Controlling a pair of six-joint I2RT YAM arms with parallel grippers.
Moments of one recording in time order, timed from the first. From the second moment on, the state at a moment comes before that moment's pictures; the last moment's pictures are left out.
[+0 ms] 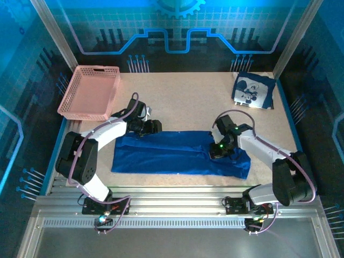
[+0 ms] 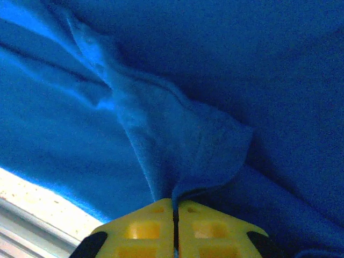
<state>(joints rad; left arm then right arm) -0.31 1.64 1.01 -0.42 0.32 -0.48 0.40 1.39 0.82 -0.83 -0.26 0.19</state>
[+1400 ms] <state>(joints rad) -0.39 1.72 1.08 -0.42 0.31 -0.56 0.50 1.54 0.87 -0.71 -0.48 0.40</state>
